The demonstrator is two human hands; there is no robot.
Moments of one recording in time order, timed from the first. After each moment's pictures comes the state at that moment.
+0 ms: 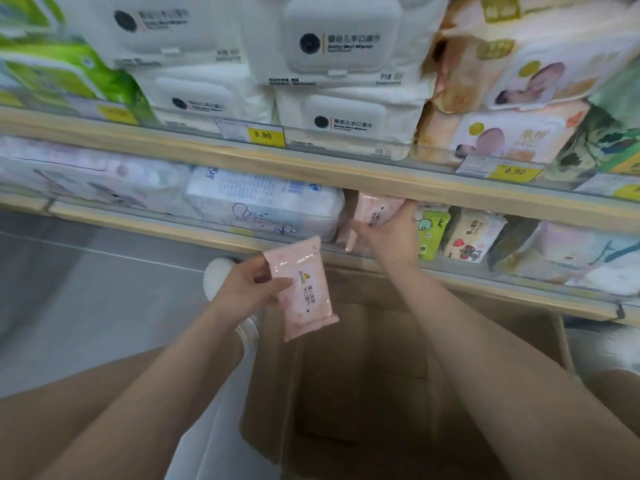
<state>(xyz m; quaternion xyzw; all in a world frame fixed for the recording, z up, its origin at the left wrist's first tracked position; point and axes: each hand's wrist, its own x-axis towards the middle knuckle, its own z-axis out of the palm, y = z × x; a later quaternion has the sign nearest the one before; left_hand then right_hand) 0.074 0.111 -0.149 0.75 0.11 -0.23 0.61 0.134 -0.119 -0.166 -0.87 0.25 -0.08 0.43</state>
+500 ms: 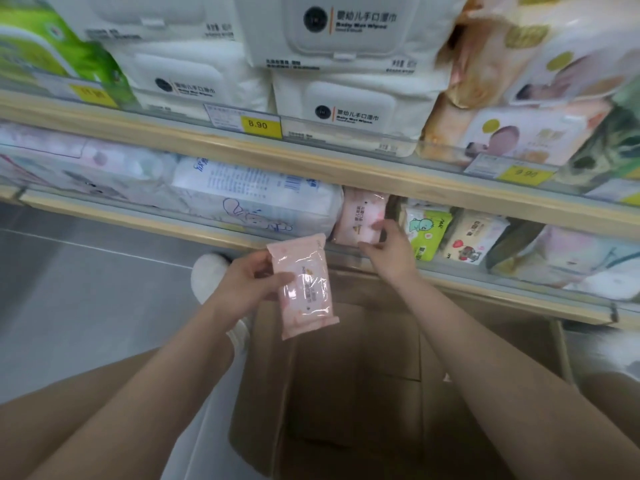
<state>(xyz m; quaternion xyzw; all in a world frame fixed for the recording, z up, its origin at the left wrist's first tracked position) 0.089 0.103 -0.163 0.72 0.10 -0.23 0.65 0.130 -0.138 -0.213 -0.89 0.16 0.05 0.42</state>
